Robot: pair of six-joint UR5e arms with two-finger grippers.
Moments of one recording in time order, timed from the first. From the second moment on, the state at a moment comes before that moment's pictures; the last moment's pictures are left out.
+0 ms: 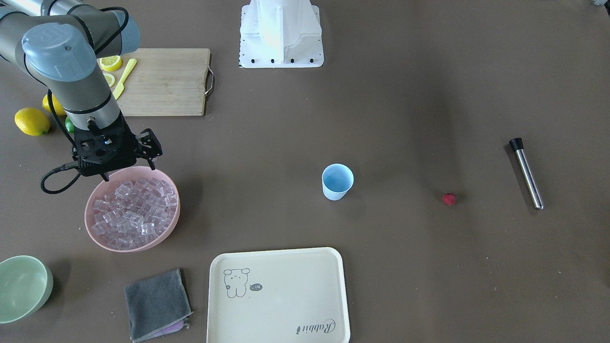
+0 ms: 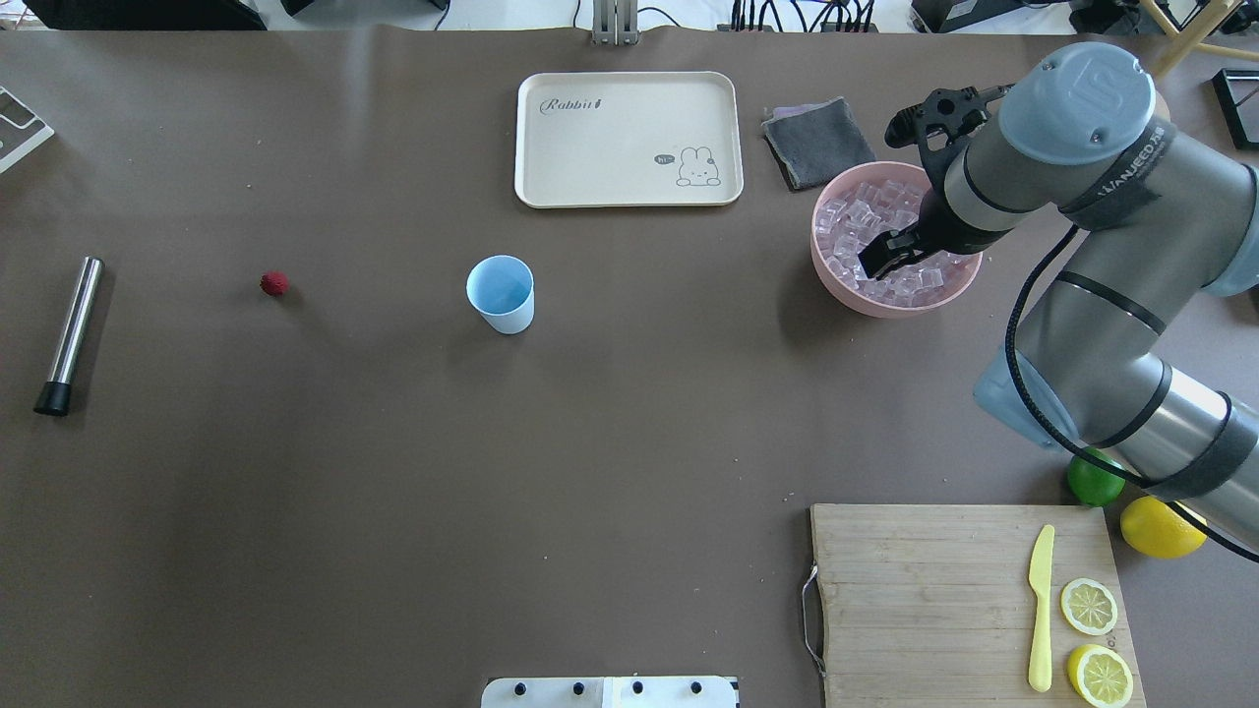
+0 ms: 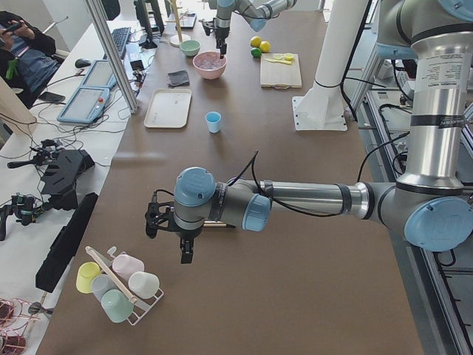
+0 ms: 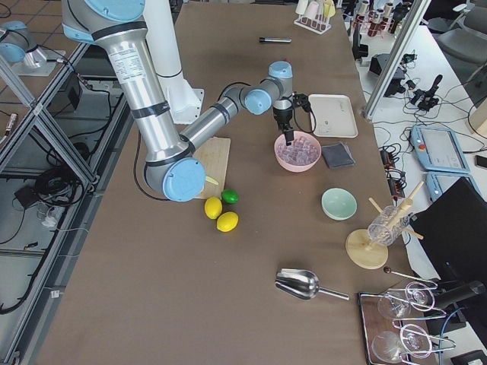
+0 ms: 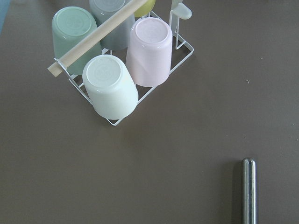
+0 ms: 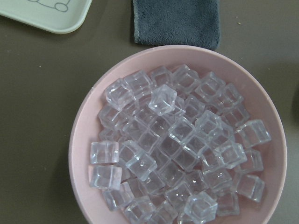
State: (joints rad) left arm -1.65 -1.57 -1.61 -1.80 -2.36 -0.26; right arm 0.84 -1.19 1.82 -1.57 1.93 0.57
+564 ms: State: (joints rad) left arm -1.65 -1.57 -1.61 -1.80 -2.37 -0.27; right arm 0.85 -1.19 1.76 -1.57 1.91 0.46
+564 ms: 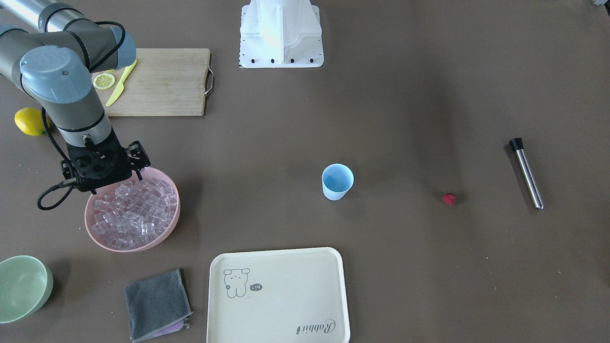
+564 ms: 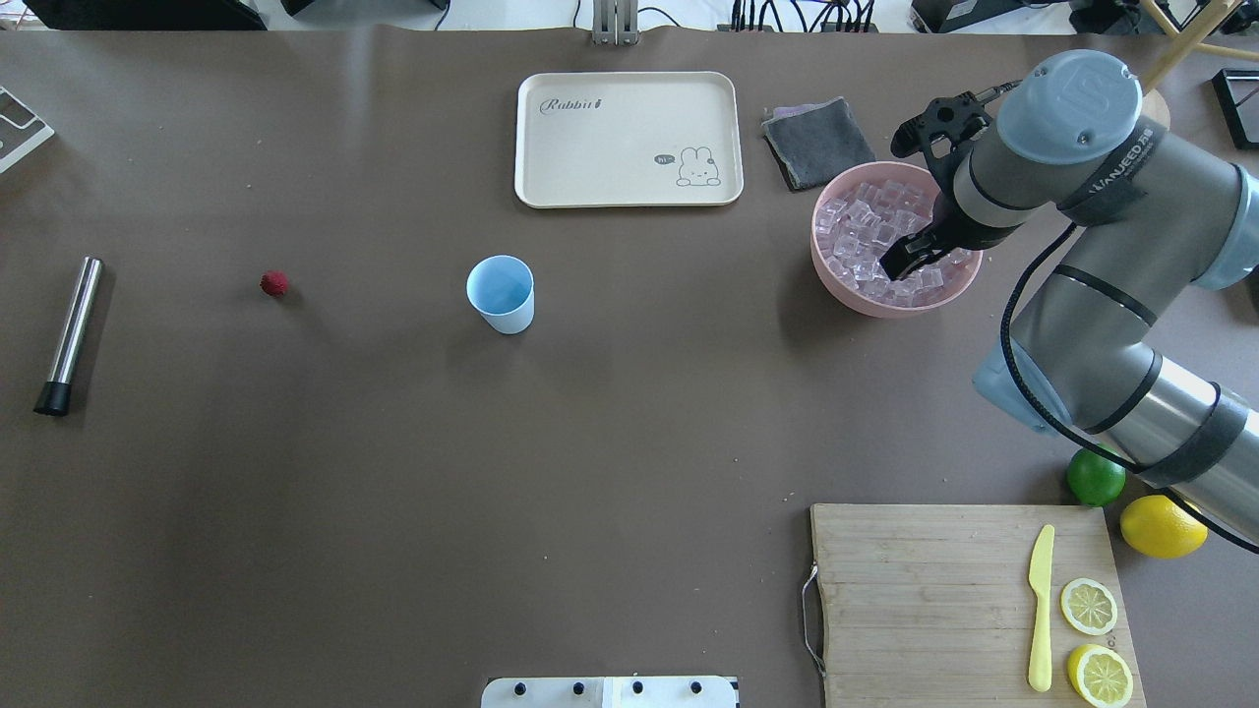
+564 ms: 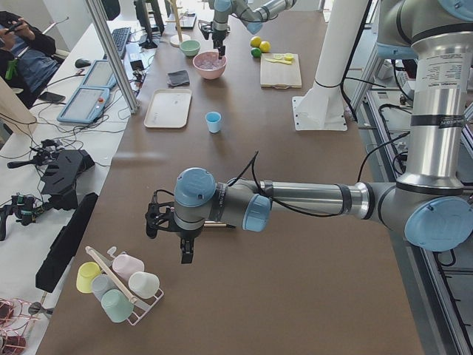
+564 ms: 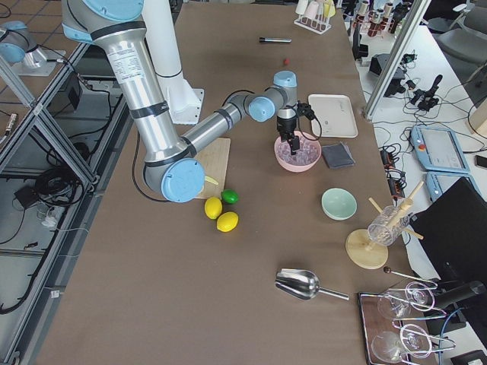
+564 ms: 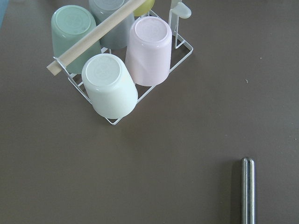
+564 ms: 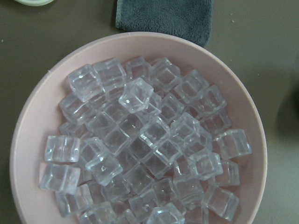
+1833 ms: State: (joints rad) left arm -1.66 -1.57 -1.61 -1.80 -2.37 -0.27; right arm 0.83 -1.19 1.69 -1.47 1.90 0.56
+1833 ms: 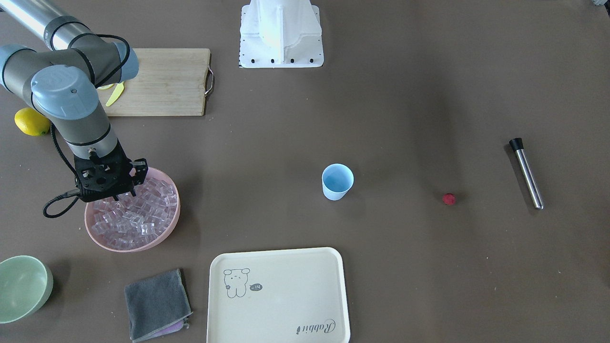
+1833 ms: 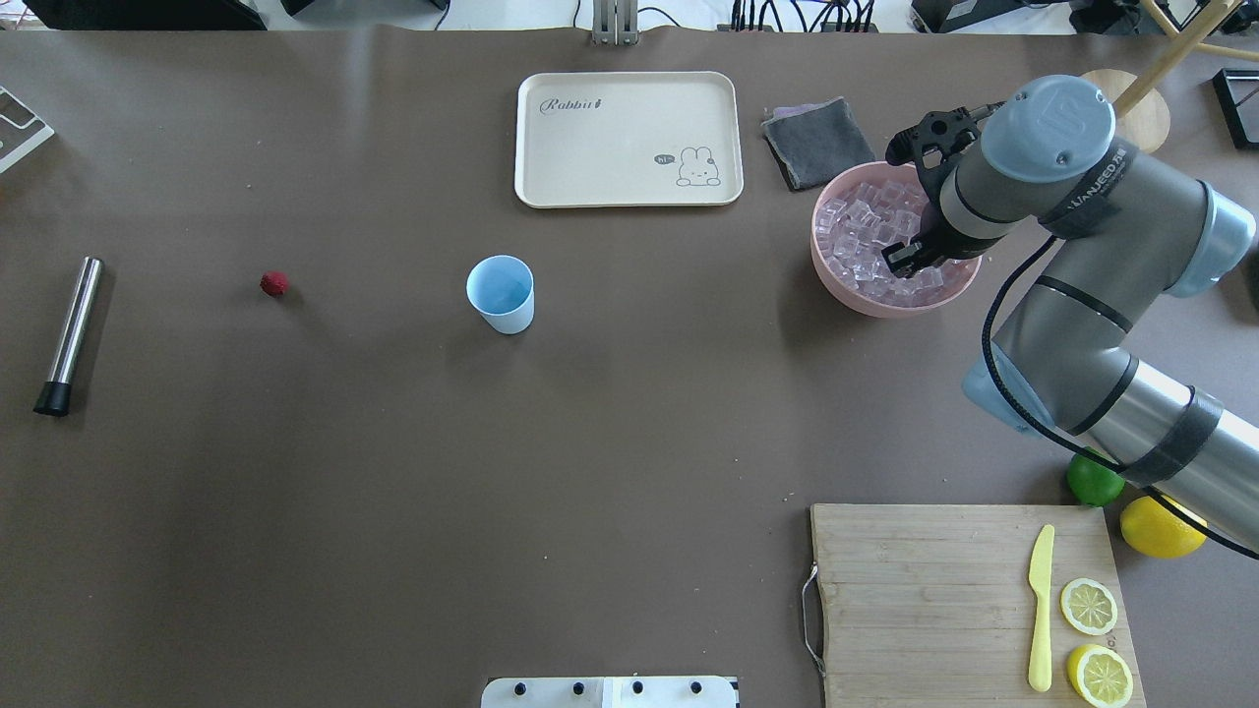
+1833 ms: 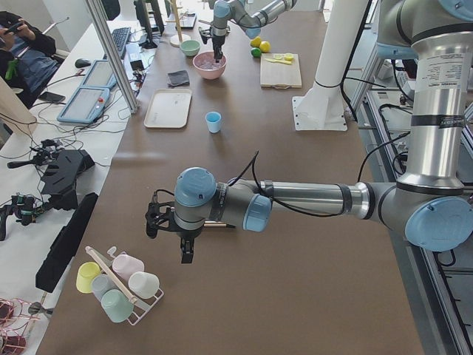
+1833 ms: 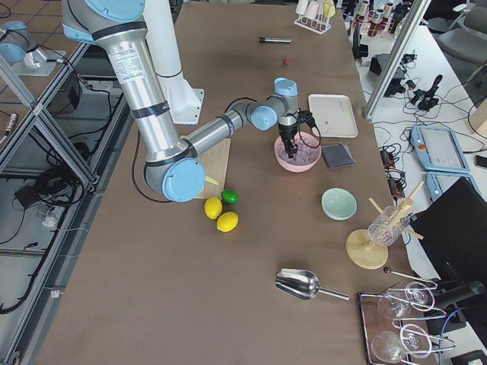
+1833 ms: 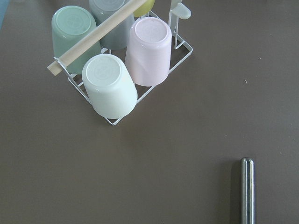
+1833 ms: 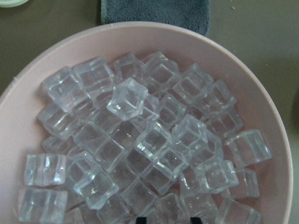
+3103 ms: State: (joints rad) left arm -1.66 -1.57 -1.62 -1.80 -2.37 -0.27; right arm 0.83 -1.19 1.70 -1.49 1.88 0.55
